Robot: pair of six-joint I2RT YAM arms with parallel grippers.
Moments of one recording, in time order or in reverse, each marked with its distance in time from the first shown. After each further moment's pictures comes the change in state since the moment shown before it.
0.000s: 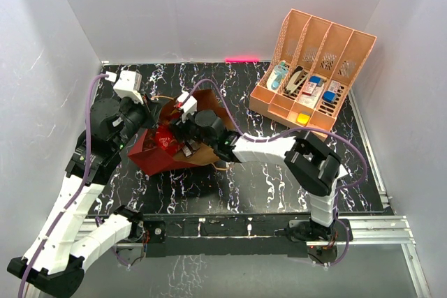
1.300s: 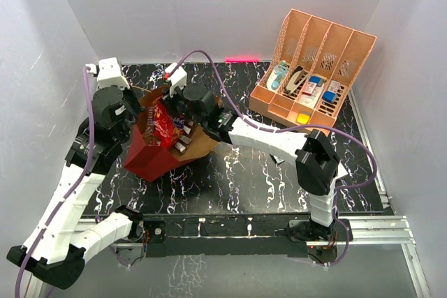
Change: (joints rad) left arm -0.023 0.097 0.127 -0.063 -0.539 -0.003; right arm 0.003 0.013 0.394 -0.329 0.019 0.001
